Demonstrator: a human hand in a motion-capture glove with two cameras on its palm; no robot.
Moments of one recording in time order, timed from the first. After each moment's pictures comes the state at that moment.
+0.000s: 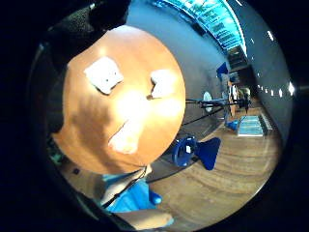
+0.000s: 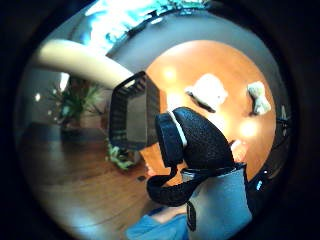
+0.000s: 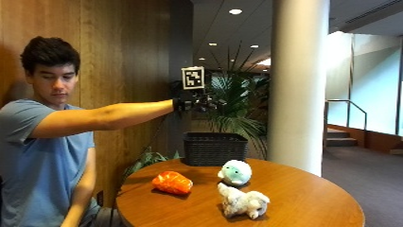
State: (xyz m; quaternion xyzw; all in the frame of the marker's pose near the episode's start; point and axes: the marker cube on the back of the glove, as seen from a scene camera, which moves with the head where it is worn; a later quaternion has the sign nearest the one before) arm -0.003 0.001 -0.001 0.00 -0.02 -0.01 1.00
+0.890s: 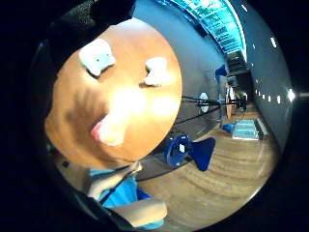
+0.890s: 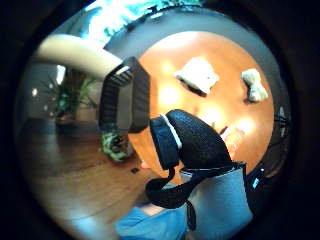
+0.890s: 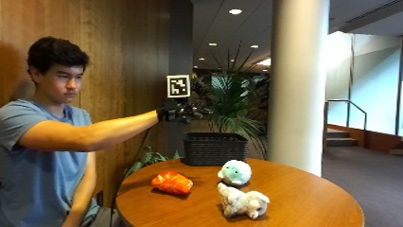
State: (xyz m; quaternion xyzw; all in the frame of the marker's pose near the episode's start) arm 0.025 0.056 0.030 -0.02 0.01 -0.01 1.00
